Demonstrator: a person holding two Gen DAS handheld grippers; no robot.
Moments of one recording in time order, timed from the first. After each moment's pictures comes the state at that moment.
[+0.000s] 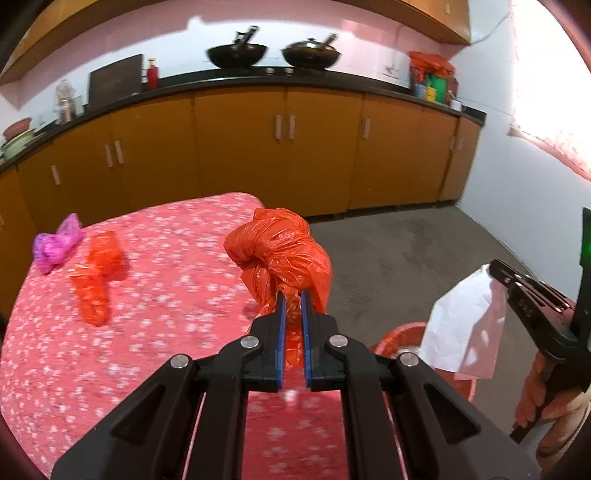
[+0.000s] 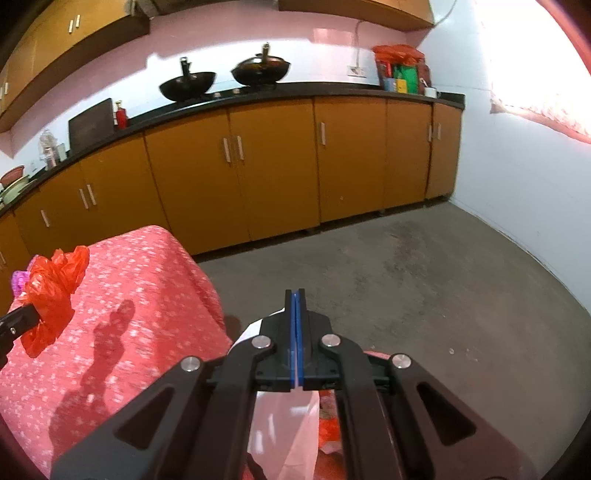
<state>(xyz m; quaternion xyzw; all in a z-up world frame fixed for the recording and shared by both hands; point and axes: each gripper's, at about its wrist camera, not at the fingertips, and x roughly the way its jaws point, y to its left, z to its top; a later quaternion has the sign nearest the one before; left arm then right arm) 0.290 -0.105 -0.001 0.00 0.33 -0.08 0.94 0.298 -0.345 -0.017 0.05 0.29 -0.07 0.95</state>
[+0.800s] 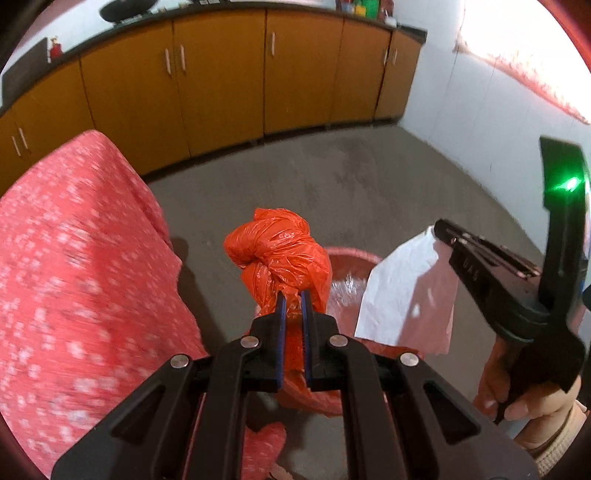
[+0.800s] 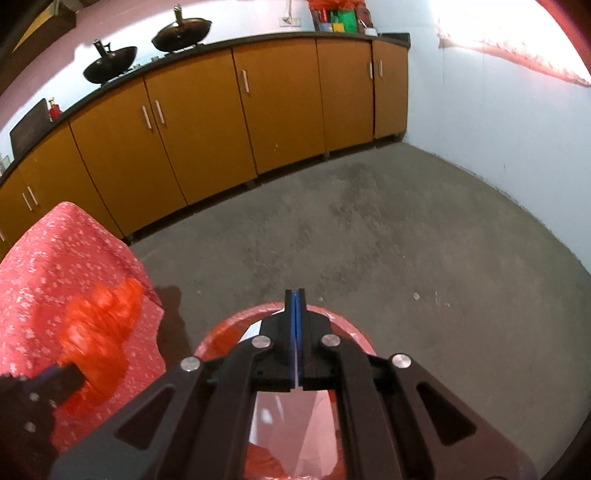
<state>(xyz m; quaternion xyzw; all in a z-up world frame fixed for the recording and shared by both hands) 0.305 -0.280 -0.107 0.05 0.45 -0.19 0.87 0.308 -0.471 -0.125 0.11 0.37 -0.14 0.91</state>
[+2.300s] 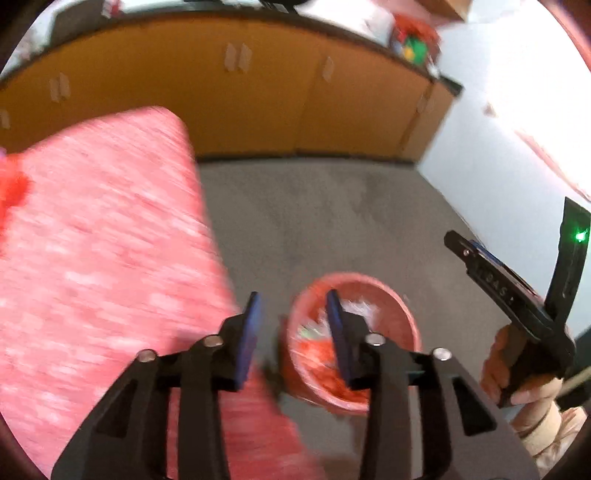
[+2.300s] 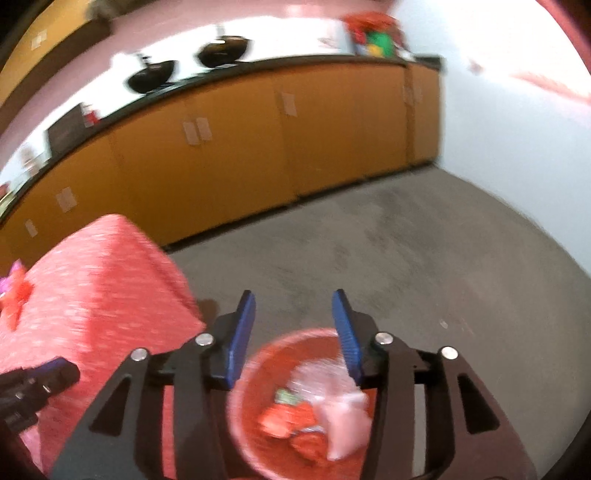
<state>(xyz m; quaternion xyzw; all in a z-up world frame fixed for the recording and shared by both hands) 0.301 -0.154 -0.046 -0.06 0.42 -0.14 0.90 0.314 -0.392 -0.052 0.08 0.32 -0.03 0.94</state>
